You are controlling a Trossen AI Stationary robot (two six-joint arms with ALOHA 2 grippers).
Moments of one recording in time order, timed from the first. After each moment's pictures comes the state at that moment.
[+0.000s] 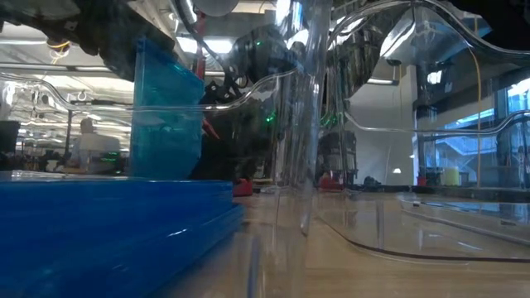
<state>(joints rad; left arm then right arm) -0.45 1.00 0.36 0.33 -0.58 -0.30 0.06 2.23 1.30 0.26 -0.05 0.15</state>
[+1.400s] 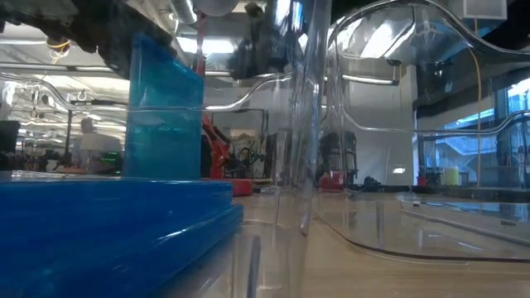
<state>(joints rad) -0.45 1.00 0.37 0.33 -0.53 -0.30 0.04 1.76 1.32 -0.12 0.17 -0.87</state>
